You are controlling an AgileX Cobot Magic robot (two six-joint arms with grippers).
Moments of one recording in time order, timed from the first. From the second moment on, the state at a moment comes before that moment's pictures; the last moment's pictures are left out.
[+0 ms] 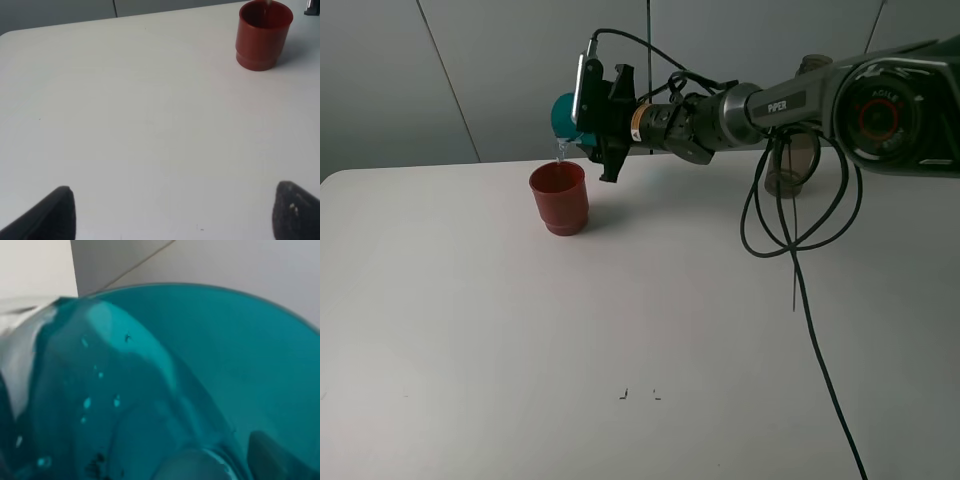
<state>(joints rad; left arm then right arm) -0.11 0.00 -0.51 0.02 1.09 0.01 0.52 2.48 -1.78 -0.72 -0.36 -0.41</state>
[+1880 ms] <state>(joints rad) -0.11 0.00 -0.51 0.02 1.09 0.00 0.52 2.48 -1.78 -0.72 -0.37 -0.86</state>
